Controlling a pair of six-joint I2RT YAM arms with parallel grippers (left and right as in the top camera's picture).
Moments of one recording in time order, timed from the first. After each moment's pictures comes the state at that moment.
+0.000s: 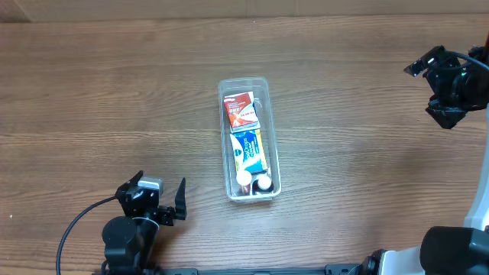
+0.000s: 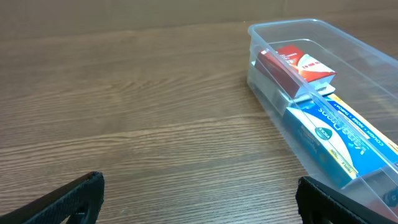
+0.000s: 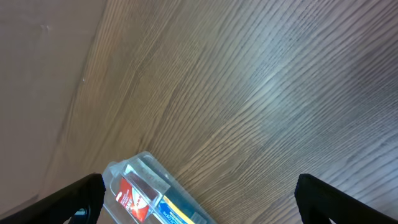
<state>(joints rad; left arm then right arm) 0.00 0.02 0.13 -0.45 0.16 0.05 -0.33 1.63 1.80 -1.32 -0.31 0.65</state>
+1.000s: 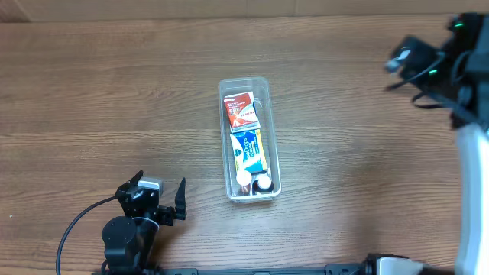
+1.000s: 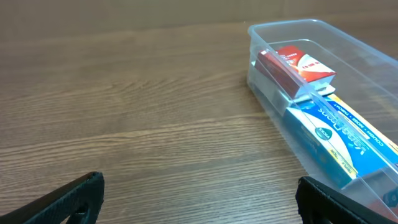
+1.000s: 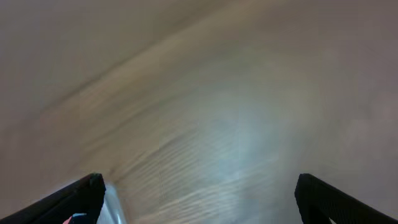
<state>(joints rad) 0.00 0.02 0.13 -0.45 0.16 0.05 -0.06 1.44 1.68 -1.03 0.00 0.33</state>
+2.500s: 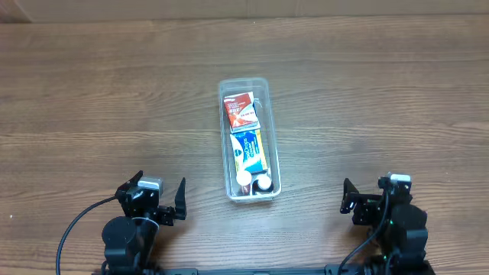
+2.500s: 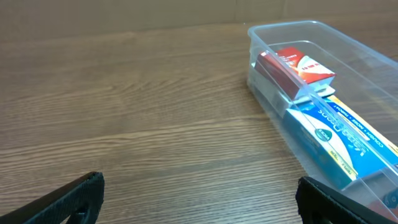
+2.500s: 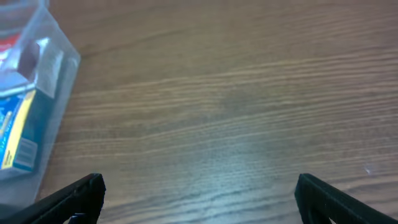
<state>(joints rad) 0.00 0.02 0.13 -0.44 0.16 0.05 0.06 0.09 0.23 -0.68 0.01 0.18</state>
